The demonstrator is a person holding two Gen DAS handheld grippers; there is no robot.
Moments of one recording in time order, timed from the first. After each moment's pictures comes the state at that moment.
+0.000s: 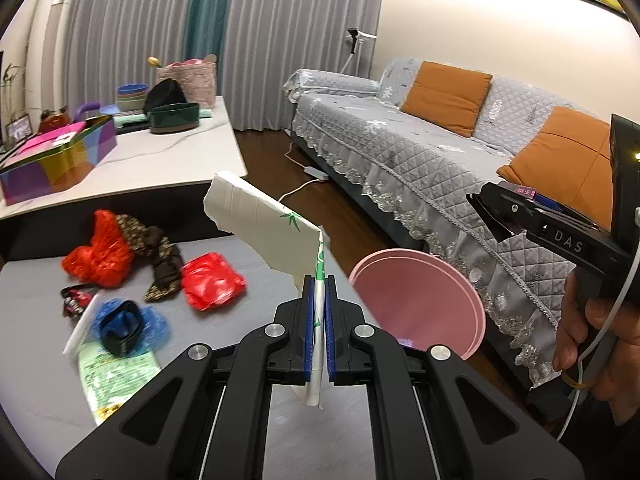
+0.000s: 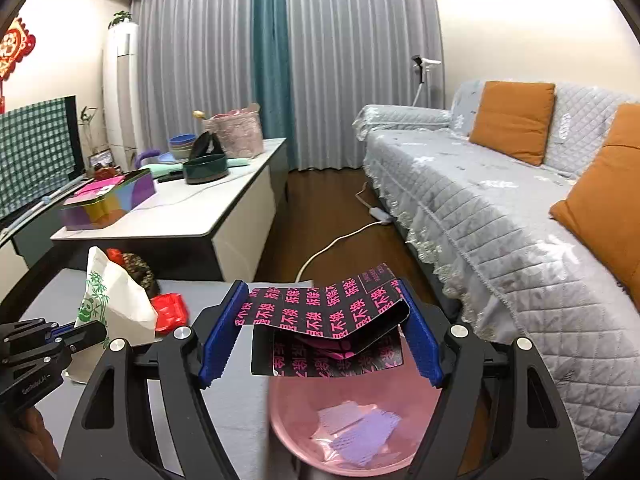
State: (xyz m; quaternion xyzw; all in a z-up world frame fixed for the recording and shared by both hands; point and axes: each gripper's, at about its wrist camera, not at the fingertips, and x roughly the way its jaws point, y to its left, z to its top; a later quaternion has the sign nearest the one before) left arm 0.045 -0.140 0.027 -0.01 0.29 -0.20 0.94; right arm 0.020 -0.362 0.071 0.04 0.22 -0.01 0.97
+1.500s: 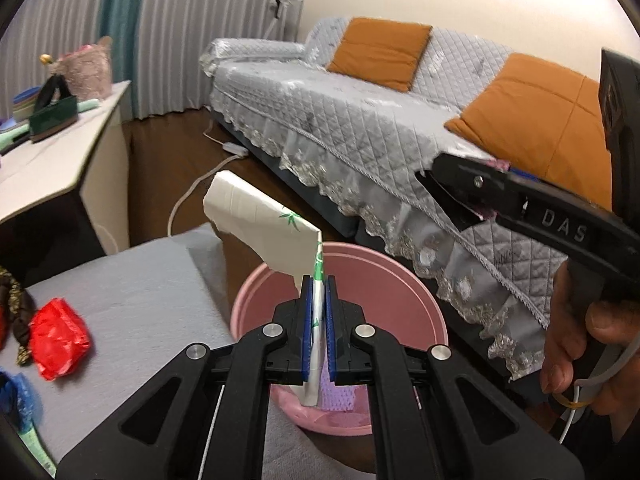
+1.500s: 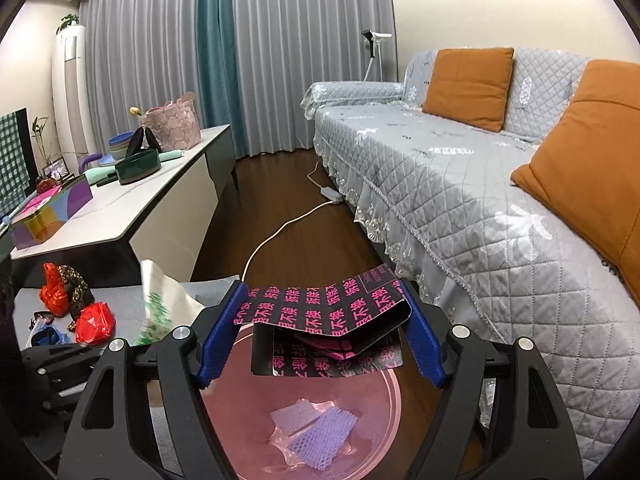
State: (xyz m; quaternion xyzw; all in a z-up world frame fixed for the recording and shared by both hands) left arm 0.116 -0.273 -0.016 0.03 0.34 -0.32 0.89; right arm 0.062 -0.439 0.041 0.07 0.26 -0.08 0.96
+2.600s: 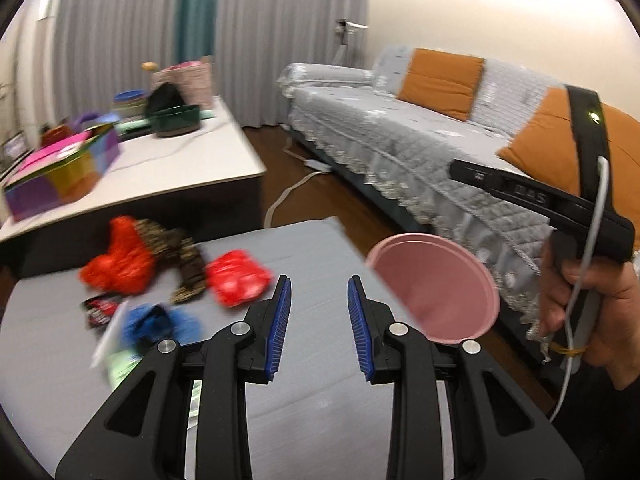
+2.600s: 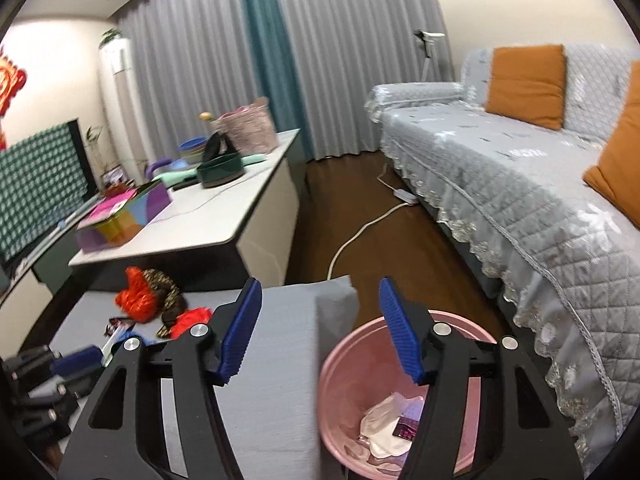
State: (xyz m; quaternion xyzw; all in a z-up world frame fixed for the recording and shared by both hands) left arm 0.042 -0.101 0.030 0.02 0.30 -0.19 0.93; right arm 0.055 -0.336 0.061 0.10 0.24 0.03 0.96
